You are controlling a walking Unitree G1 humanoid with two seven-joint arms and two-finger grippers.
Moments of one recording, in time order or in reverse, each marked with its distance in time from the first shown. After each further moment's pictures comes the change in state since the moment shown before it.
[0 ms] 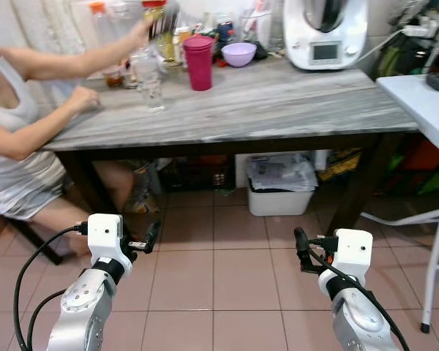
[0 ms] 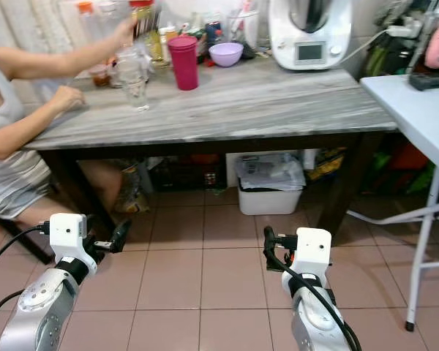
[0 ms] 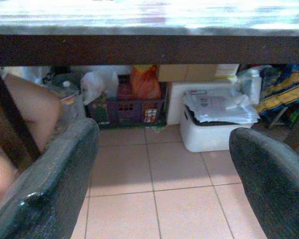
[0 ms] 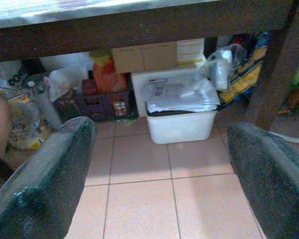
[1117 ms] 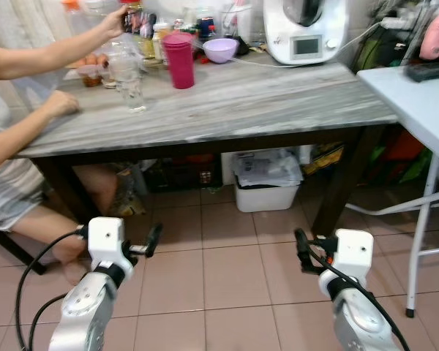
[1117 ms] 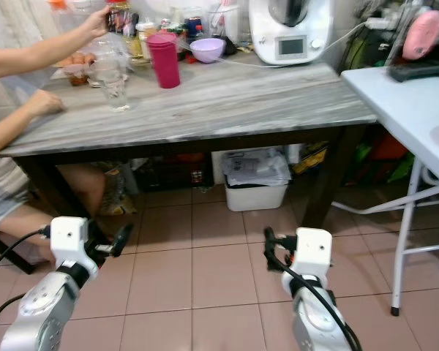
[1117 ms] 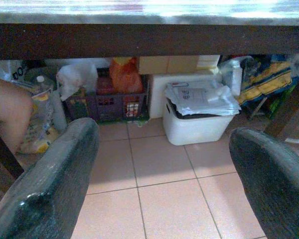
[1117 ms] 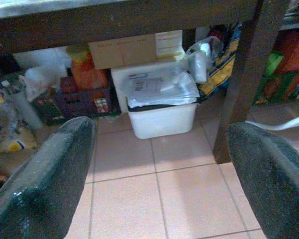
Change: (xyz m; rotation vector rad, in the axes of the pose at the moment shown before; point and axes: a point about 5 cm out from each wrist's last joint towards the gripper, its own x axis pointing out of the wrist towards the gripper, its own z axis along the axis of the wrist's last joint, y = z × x) left arm -0.001 -0.003 -0.004 -0.011 0.015 -0.003; right arm -0.001 -0.002 -0.001 0.001 0.006 -0.006
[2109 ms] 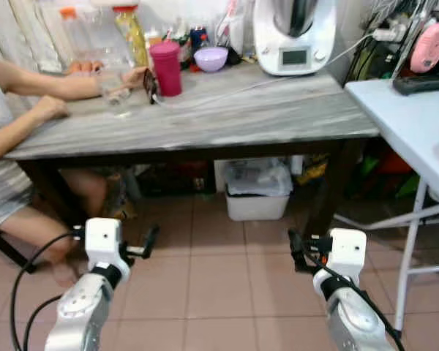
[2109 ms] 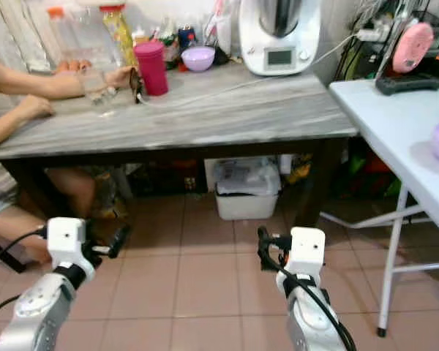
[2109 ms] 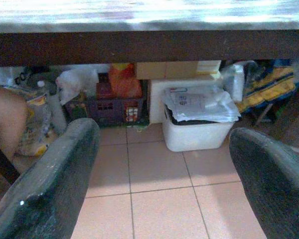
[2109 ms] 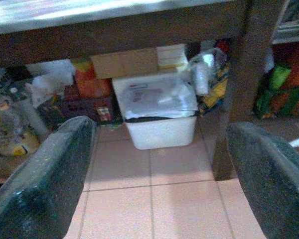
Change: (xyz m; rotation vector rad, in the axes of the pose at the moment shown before) left arm -0.002 0.005 0.000 0.014 0.005 0.013; right arm 0.003 0.005 0.004 0.004 -0.013 0.020
